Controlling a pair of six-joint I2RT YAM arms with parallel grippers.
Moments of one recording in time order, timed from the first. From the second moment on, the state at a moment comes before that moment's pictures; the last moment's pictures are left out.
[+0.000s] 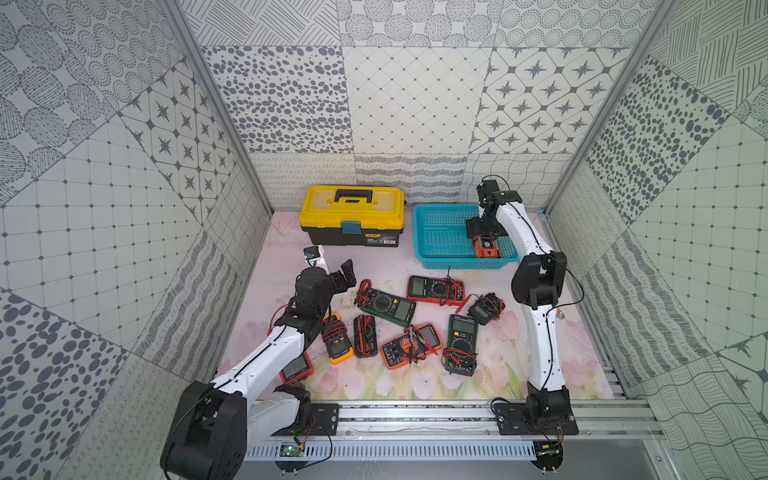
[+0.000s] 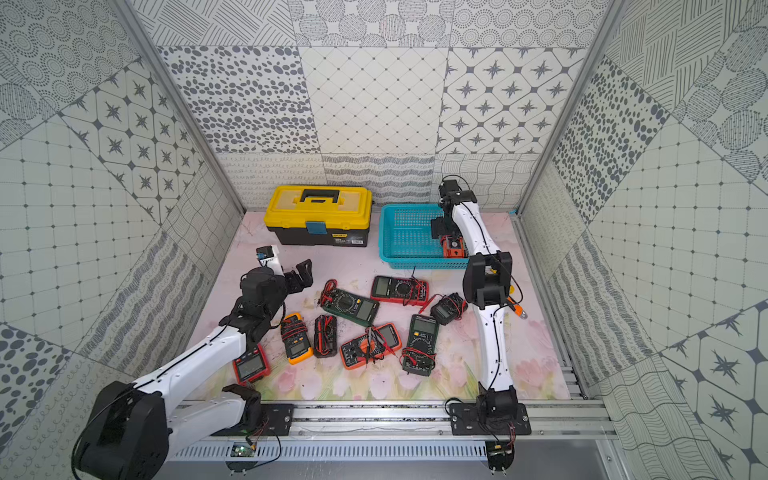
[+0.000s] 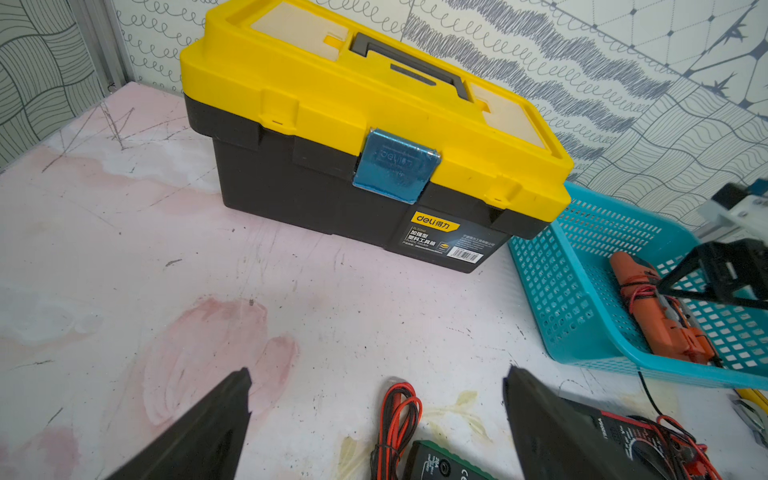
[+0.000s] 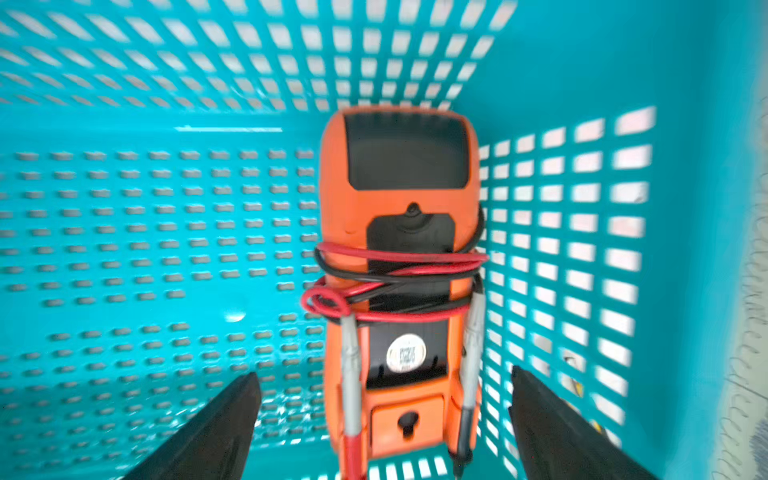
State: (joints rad) left arm -0.23 1.12 0.54 0.25 -0.16 -0.37; right arm 0.16 2.42 2.44 -1.21 0.21 0.09
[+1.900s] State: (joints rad) left arm -0.23 1.26 0.61 0.24 -0.11 -0.42; right arm 0.77 1.52 0.82 -0.79 0.10 1.02
